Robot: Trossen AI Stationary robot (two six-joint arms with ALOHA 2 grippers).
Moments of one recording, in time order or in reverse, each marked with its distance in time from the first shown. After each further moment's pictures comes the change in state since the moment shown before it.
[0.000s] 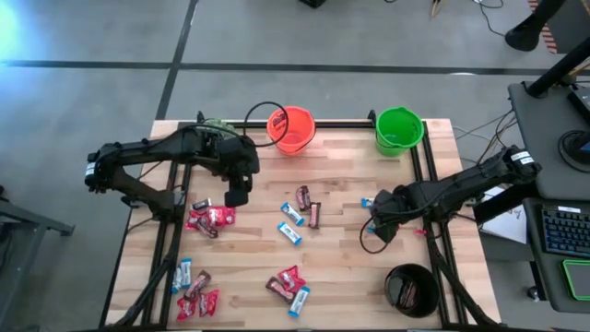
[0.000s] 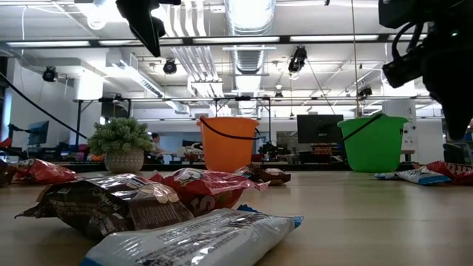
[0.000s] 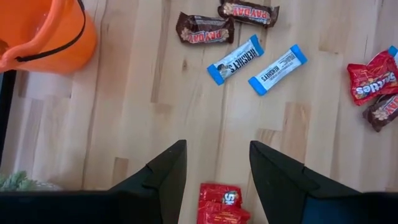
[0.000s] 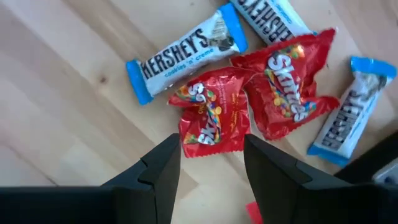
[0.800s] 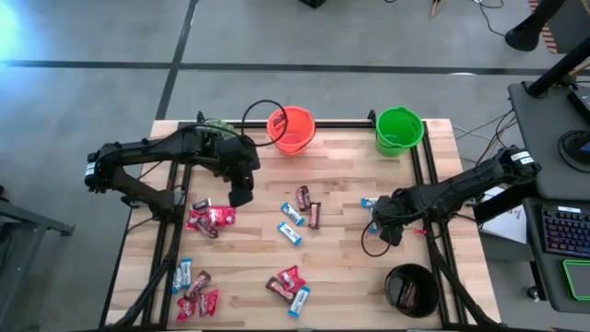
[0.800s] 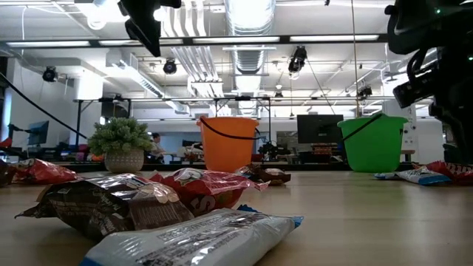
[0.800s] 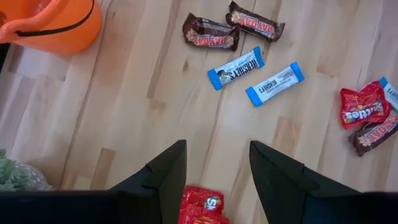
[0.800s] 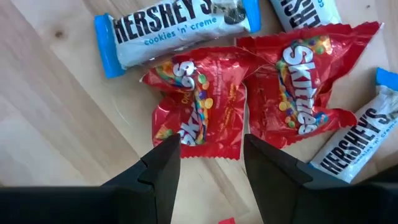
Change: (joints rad) left arm 0.000 0.000 0.000 0.012 0.001 -0.149; right arm 0.000 0.000 -0.134 0.098 -0.020 -0.182
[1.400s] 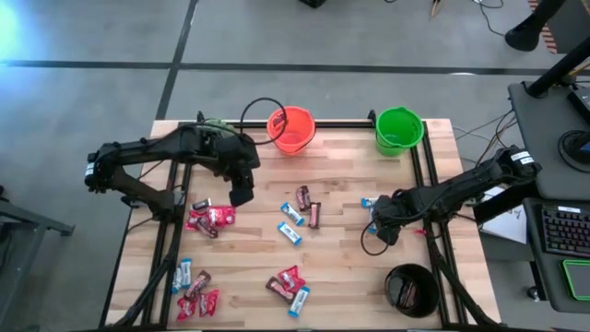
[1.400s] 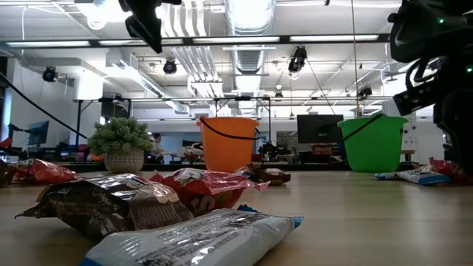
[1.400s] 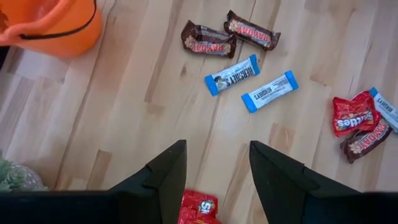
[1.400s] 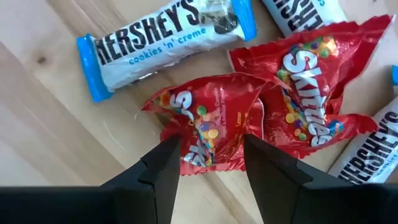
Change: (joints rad) left arm 0.000 0.000 0.021 0.002 0.006 -0.025; right arm 0.000 0.000 -0.061 0.095 0.027 0.087
